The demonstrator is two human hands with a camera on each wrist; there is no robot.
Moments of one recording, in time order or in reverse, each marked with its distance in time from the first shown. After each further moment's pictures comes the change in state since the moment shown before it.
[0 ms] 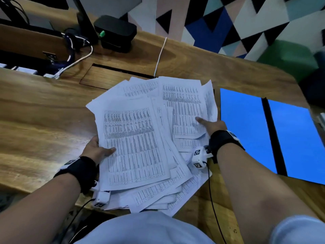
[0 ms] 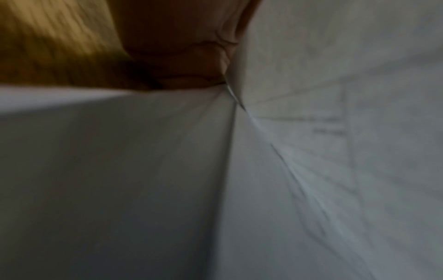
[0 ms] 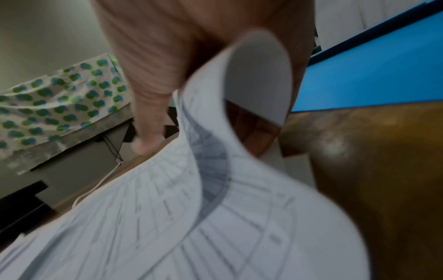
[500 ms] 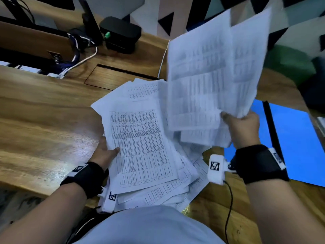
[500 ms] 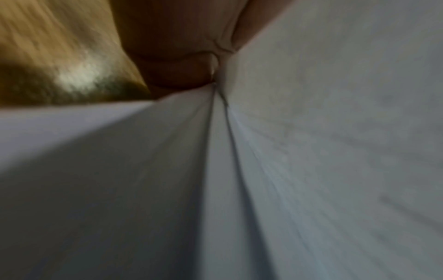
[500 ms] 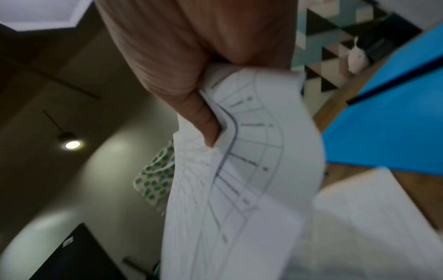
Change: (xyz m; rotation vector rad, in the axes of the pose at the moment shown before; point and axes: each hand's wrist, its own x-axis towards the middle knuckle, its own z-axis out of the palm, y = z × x) left_hand -0.008 -0.009 0.001 0.061 -0.083 0.063; right_hand -0.089 -0.020 -0.049 0.374 0.133 -0.547
